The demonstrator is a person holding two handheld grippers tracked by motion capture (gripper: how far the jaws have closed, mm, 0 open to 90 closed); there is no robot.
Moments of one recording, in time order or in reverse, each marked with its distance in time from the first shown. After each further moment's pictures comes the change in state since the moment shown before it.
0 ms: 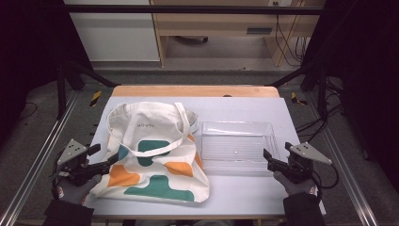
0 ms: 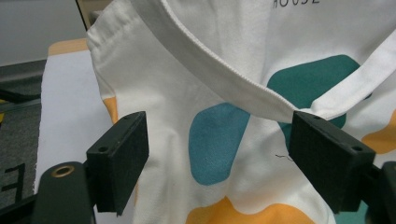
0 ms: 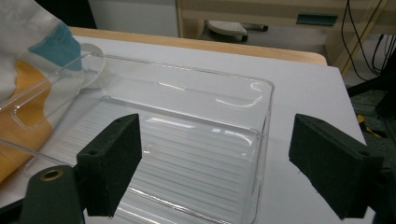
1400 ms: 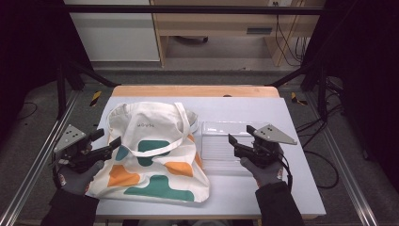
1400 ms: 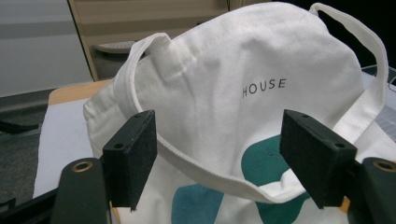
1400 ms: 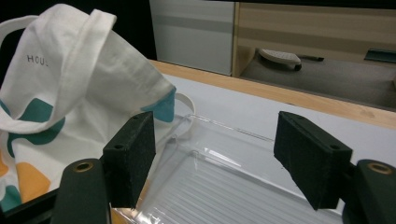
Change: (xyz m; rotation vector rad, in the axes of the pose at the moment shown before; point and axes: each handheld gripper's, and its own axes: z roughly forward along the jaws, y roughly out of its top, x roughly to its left) left arm -0.016 0.048 0.001 -0.108 -0.009 -0.009; right arm 0.088 0.064 0.025 -0.072 0.191 -0.056
